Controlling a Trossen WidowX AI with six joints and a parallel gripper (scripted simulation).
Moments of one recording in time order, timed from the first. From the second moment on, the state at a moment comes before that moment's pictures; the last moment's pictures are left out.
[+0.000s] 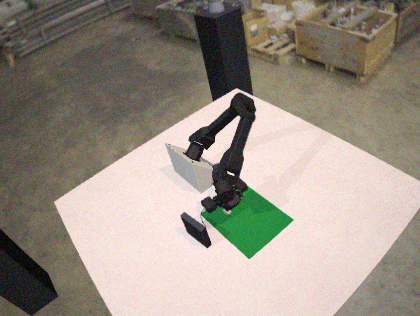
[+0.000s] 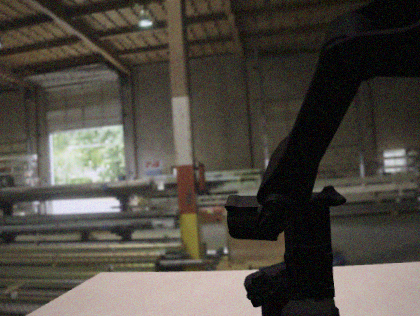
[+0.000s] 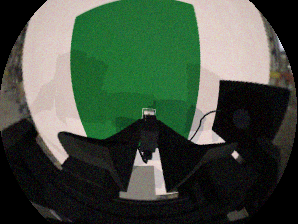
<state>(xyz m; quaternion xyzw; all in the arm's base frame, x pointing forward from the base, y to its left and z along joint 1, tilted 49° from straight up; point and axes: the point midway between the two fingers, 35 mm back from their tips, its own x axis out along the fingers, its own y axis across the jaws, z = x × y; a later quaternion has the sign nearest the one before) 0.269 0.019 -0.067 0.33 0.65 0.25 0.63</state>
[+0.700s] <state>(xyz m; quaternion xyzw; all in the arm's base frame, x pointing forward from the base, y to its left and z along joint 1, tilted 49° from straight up) 0.269 0.027 -0.075 0.33 0.65 0.25 0.63</state>
